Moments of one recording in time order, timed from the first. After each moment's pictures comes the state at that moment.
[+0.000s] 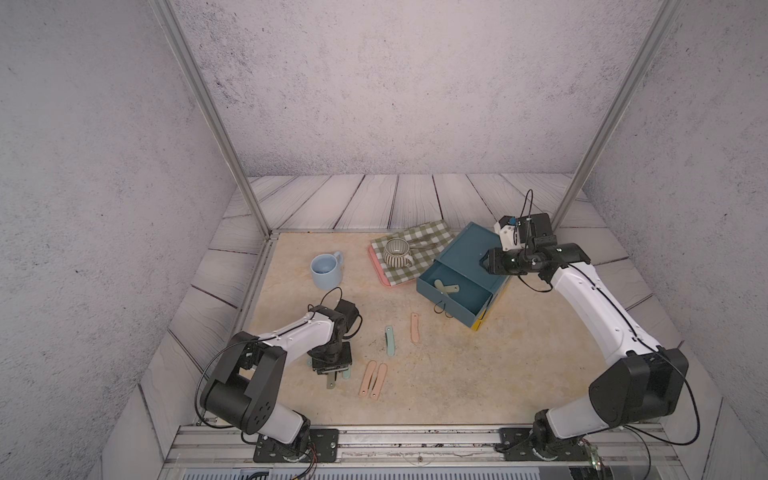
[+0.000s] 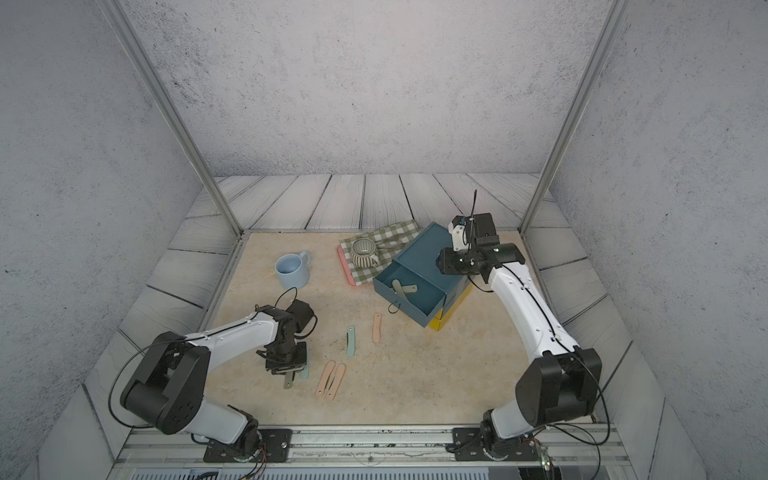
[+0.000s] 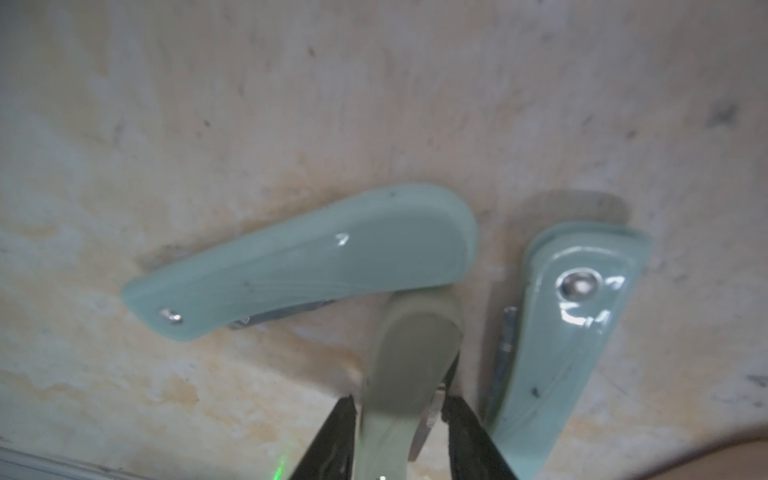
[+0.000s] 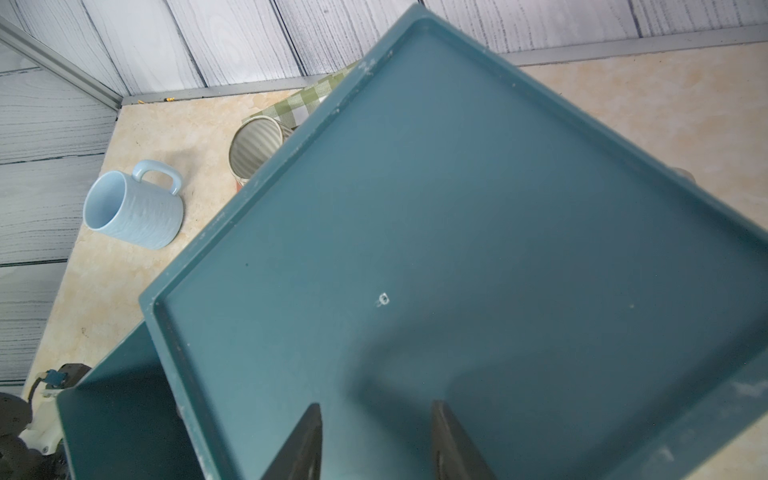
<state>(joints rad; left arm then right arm) -0.45 1.51 0.77 -0.92 -0.04 -0.62 0.19 1.50 1.45 -0.84 -0.23 0.17</state>
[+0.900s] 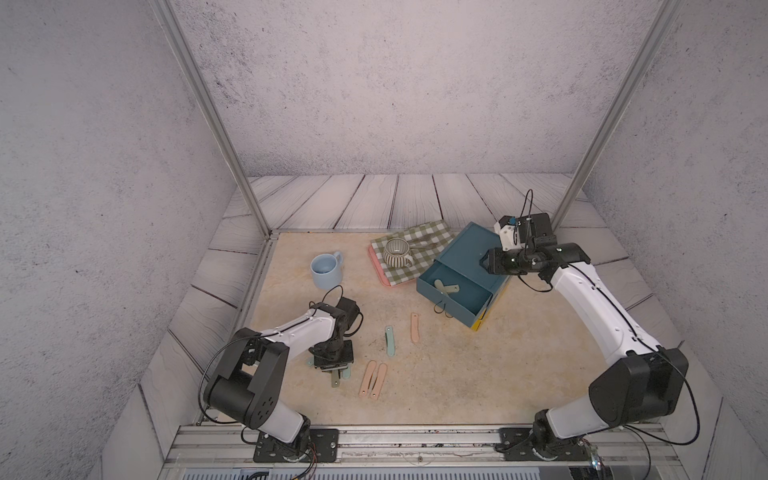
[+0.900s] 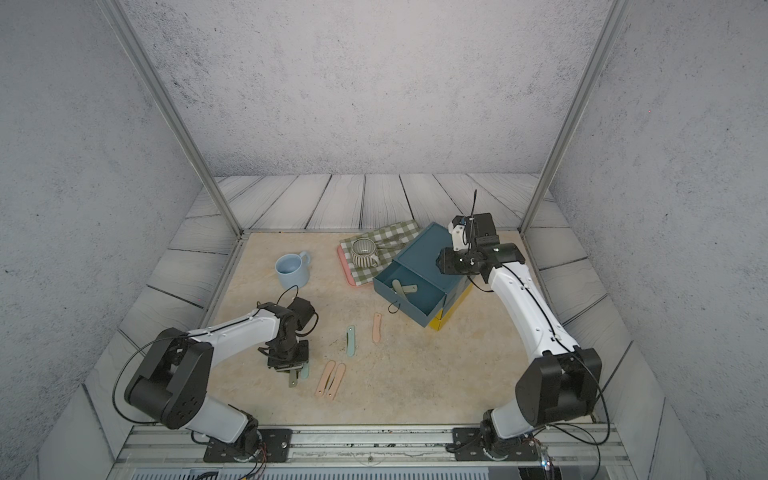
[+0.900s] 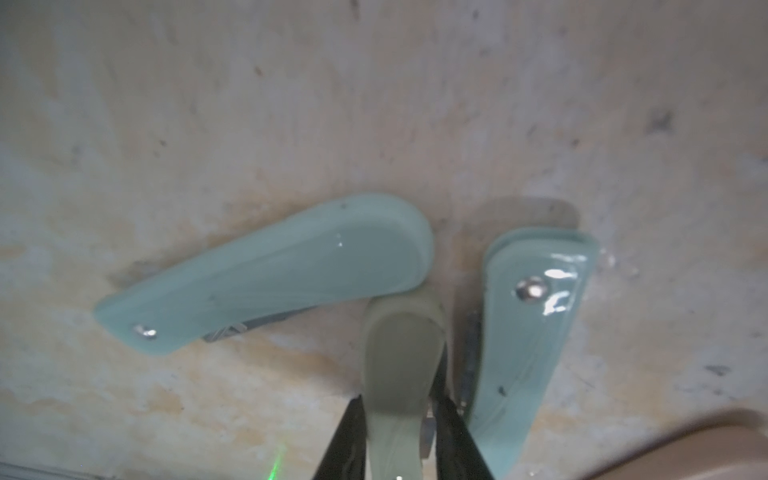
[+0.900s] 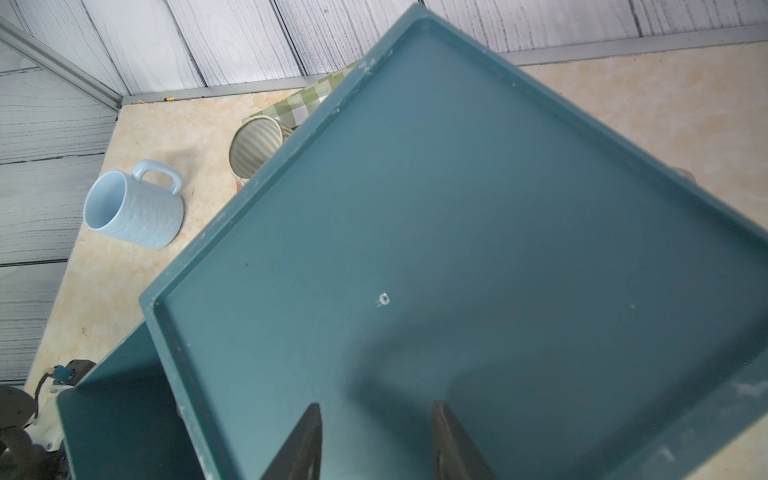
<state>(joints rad) -0.44 1.52 0.79 -0.93 -0.02 -0.60 0.19 1.50 1.46 -0.84 -0.23 0.17</state>
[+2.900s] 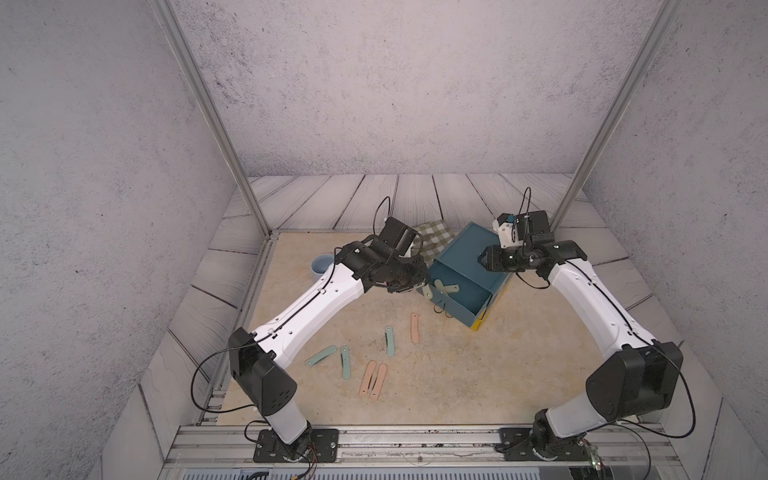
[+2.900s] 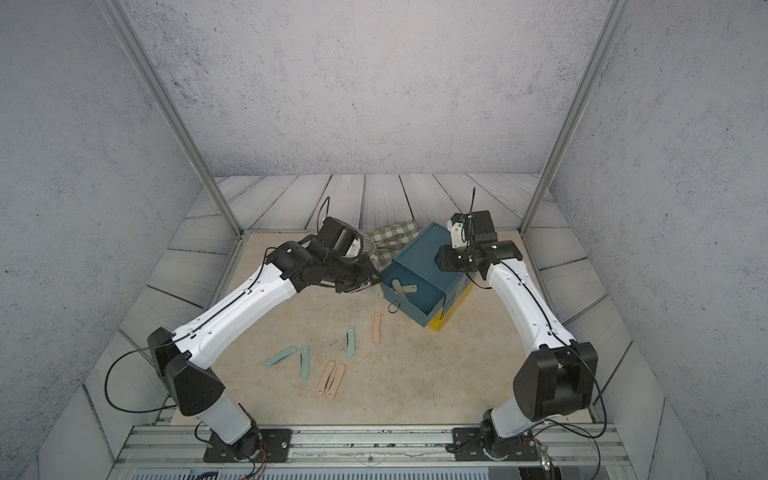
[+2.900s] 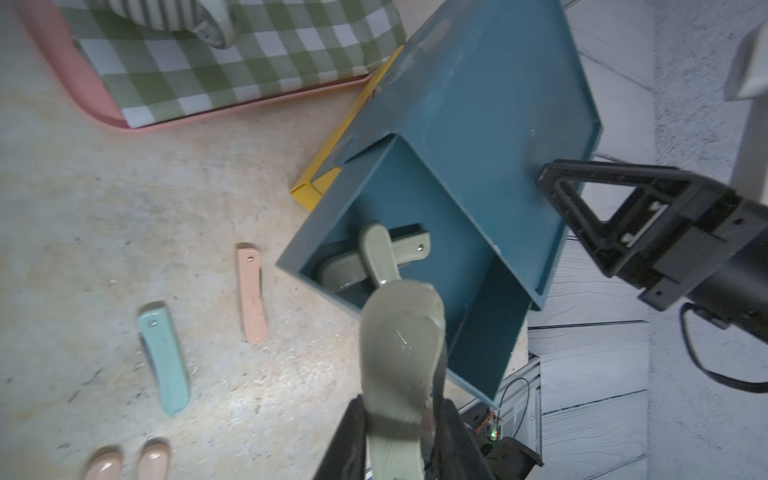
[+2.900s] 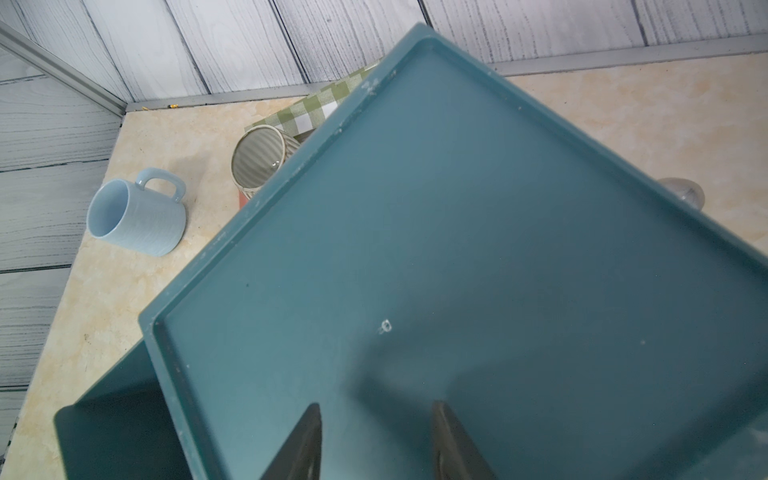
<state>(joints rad) -0.76 1.68 1.76 -0.89 0.24 -0.86 0.19 1.54 1.48 -0.82 -0.24 0.18</state>
